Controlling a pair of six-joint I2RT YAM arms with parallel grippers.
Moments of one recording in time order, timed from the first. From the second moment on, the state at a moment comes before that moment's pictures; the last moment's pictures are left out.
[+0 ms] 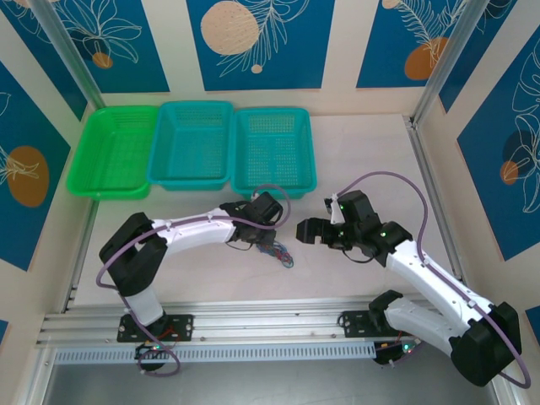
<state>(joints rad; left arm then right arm) -0.91 1.72 1.11 -0.52 -0.10 -0.65 0.53 0.95 0.68 -0.60 -0.33 0.65</state>
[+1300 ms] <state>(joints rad) -0.64 0.93 0.80 -0.49 -0.07 -0.67 0.65 1.48 0.65 -0.13 -0.06 0.52</state>
